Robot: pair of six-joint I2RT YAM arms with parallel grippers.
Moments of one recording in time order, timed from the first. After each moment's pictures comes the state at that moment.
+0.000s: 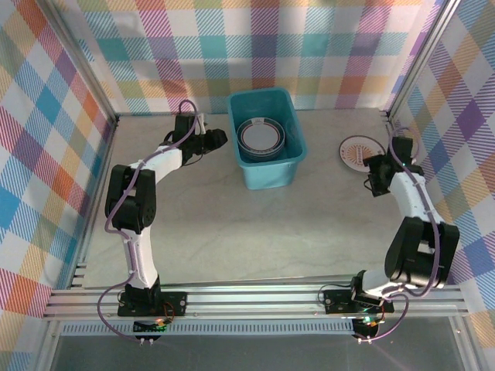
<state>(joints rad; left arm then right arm) -0.20 2.03 1.46 -0.03 0.44 -0.57 -0.25 1.48 1.05 -0.57 -0.09 1.06</state>
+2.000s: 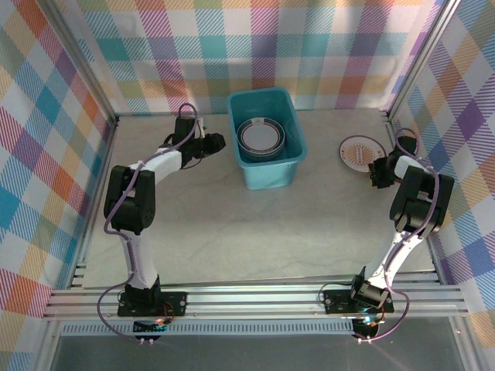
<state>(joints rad) -0.20 2.02 1.42 -0.06 0.40 -0.55 -0.36 1.97 1.28 -0.42 -0.24 1.05</state>
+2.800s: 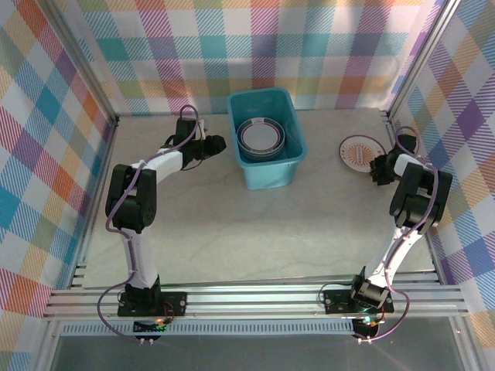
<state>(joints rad) -0.20 2.04 1.42 -0.06 0.41 -0.55 -0.35 2.04 1.34 -0.37 -0.22 1.08</state>
